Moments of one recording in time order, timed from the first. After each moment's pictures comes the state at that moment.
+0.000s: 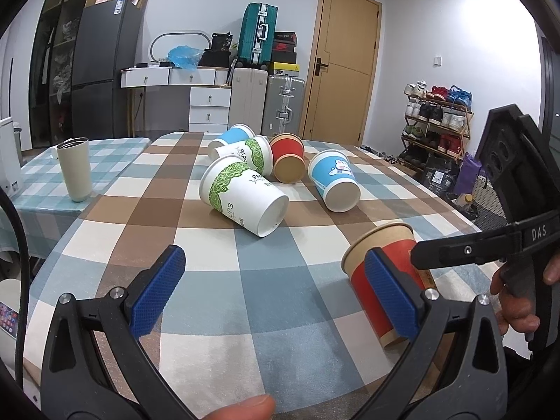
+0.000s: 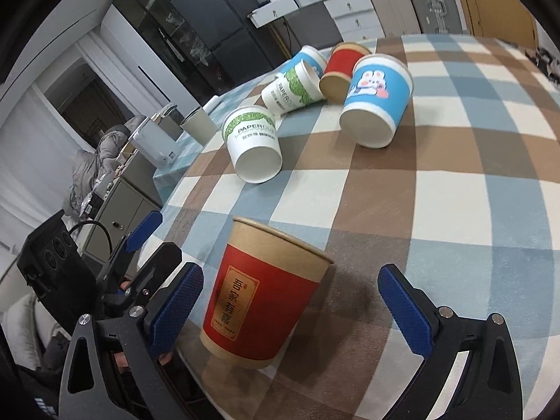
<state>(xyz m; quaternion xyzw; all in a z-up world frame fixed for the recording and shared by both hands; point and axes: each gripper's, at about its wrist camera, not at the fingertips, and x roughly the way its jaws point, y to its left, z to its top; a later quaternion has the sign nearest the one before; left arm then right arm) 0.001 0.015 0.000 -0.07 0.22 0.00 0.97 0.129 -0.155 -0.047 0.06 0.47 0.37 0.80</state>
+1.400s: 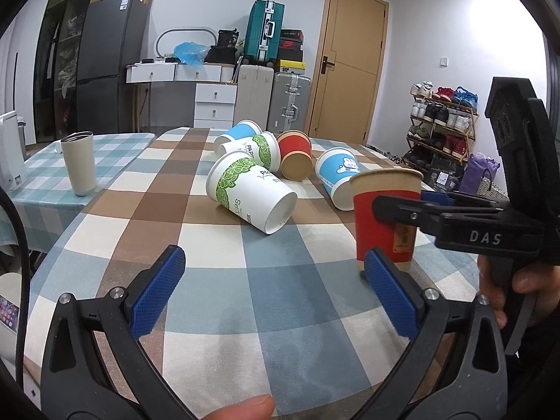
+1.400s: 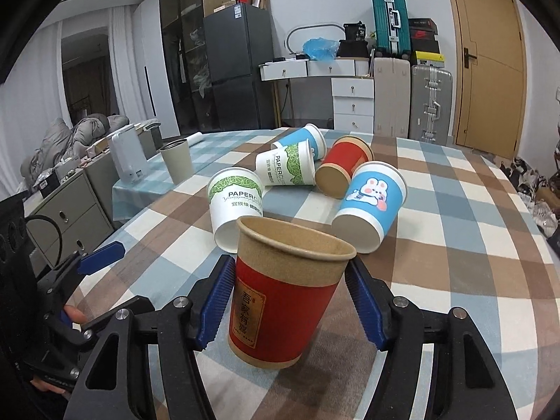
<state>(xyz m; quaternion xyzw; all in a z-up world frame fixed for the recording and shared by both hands) 0.001 0.019 -0.007 -0.08 0.22 0.01 0.97 0.117 -0.117 -0.024 -0.07 0.29 0.31 0.90</state>
